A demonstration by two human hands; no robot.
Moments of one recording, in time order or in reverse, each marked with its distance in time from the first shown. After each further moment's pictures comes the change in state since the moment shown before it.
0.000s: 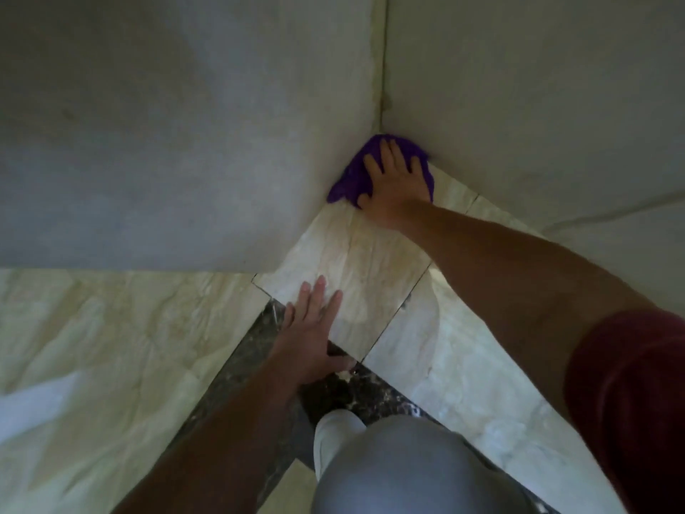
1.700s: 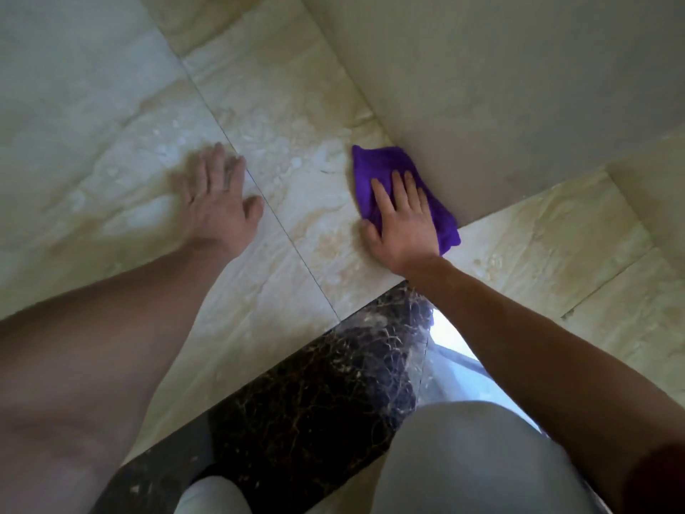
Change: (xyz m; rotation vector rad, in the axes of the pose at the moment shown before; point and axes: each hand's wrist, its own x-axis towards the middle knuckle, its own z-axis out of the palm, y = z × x) left_hand -0.072 -0.387 0.031 -0.174 0.761 -0.497; right_hand -0.071 -0.314 0.102 -0.087 0.215 -0.310
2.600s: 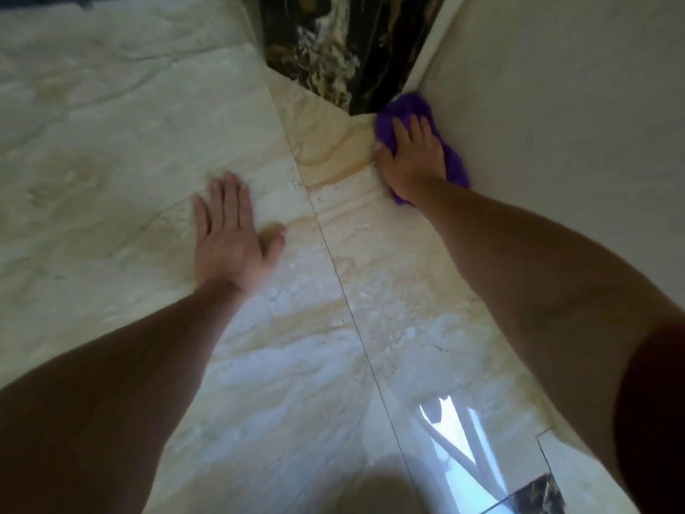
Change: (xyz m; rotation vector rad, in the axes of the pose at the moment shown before) left_hand 0.167 -0.150 -0.027 -0.064 0.115 -0.165; right_hand 0.396 -0.162 -0.057 0.015 0.020 -0.014
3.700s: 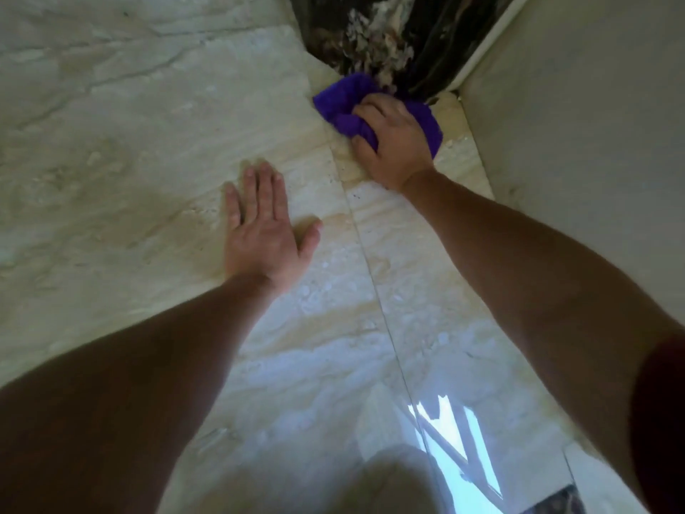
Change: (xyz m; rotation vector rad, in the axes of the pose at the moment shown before) left_hand 0.010 -0.009 -0.005 0.008 -0.072 0.003; right_hand 0.015 -0.080 0.013 0.047 0.134 -0.475
